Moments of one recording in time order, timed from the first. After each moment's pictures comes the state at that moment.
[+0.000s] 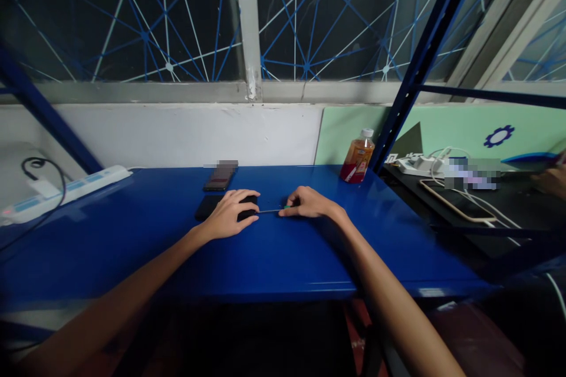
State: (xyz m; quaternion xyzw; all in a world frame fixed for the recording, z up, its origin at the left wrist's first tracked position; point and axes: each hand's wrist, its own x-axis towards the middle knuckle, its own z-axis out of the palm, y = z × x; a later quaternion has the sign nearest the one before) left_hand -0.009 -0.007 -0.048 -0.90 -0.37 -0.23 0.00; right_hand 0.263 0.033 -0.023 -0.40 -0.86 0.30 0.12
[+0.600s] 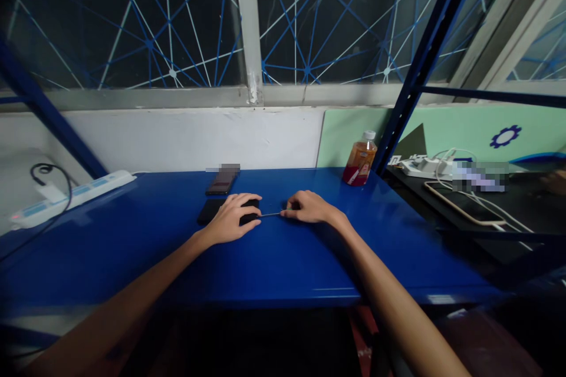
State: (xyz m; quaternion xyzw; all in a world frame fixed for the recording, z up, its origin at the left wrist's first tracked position) left_hand -0.008 -0.007 -0.049 -0.90 -0.37 -0.23 0.01; right_hand 0.256 0.030 -0.022 -0.41 -0.87 0.24 0.11
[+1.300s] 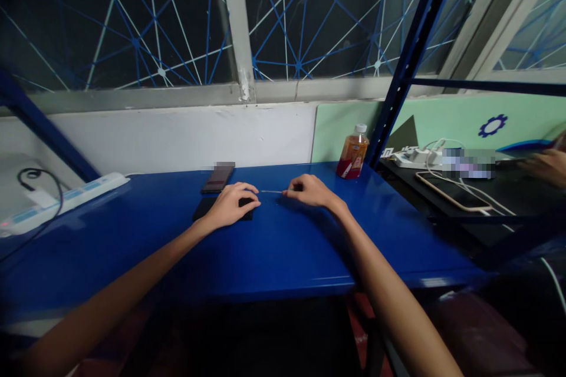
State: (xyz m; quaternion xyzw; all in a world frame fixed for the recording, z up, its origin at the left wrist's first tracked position) left_hand 0.009 0.010 -0.030 -0.87 -0.42 -0.25 -0.04; right_hand 0.272 0.037 -0.013 -0.47 -0.83 0.21 0.21
